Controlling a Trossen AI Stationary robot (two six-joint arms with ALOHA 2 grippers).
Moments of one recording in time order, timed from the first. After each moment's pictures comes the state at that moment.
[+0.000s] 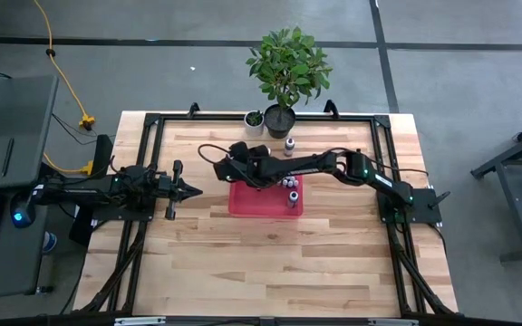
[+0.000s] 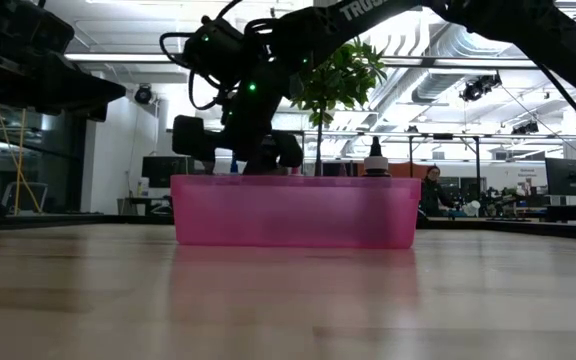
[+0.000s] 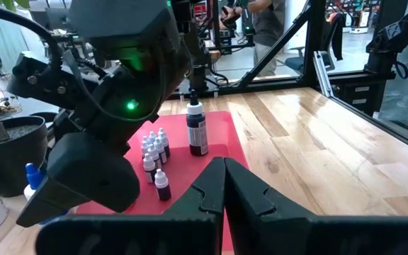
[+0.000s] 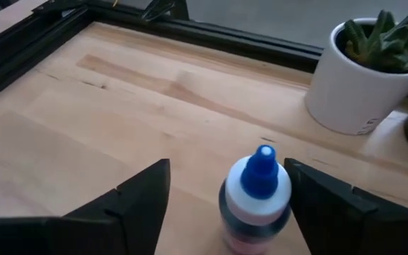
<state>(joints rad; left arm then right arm) 0.01 0.08 0.03 0.00 0.06 0.10 -0.08 2.38 1.95 -0.40 0.76 0.81</state>
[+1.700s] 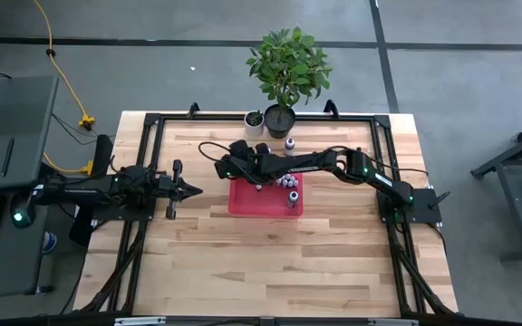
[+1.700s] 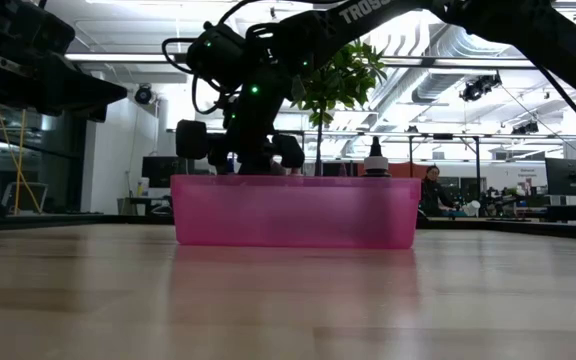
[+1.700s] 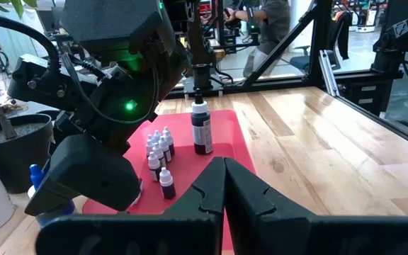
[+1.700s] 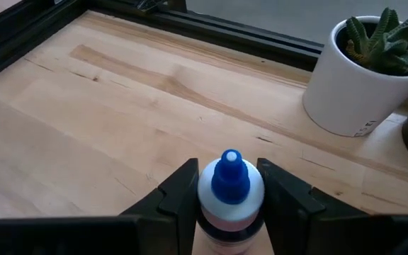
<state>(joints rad) 0.01 0.08 0.03 0.00 0.04 0.10 -0.10 2.38 1.95 -0.42 0.73 0.78</state>
